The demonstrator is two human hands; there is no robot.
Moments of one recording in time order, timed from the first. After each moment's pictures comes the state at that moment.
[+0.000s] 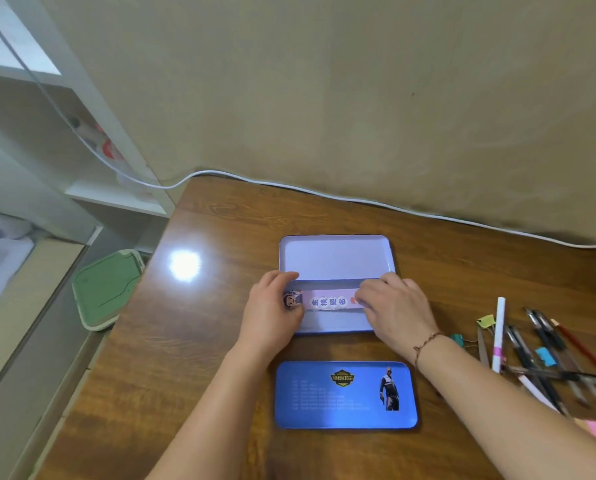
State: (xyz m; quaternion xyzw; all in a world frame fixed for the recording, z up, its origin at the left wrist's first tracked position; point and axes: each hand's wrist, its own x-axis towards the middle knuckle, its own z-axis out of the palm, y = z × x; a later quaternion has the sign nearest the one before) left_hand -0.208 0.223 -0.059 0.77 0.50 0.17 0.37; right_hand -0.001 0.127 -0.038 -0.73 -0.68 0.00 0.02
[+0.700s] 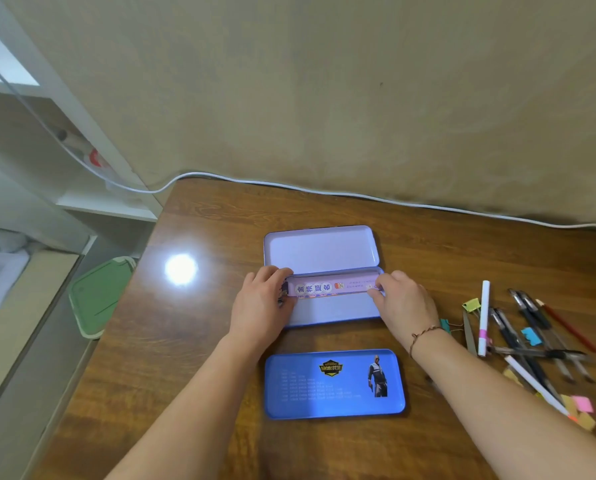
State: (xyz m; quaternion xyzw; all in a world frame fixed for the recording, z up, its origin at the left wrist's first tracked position) left_hand -0.200 0.221 -0.065 0.85 0.45 0.15 0.23; right_hand 0.015 0.112 -0.042 -0.86 -0.49 0.13 0.05
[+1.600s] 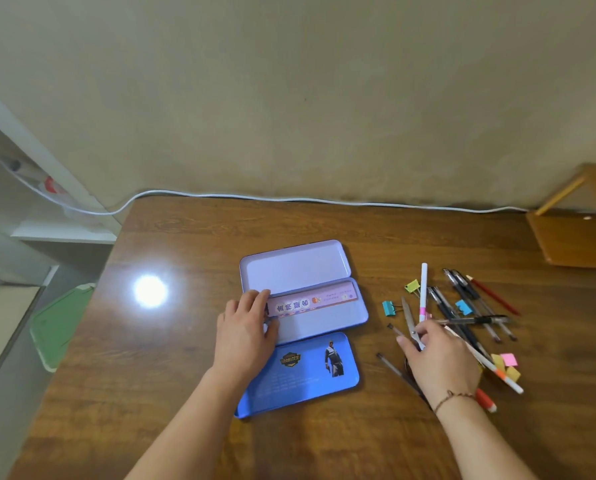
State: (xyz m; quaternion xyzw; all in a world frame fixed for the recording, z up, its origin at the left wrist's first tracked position) left_hand -0.191 0.160 -0.072 0.89 0.43 0.12 0.15; right_hand 0.031 -0.034 -0.027 -0.96 -0.24 0.11 0.08
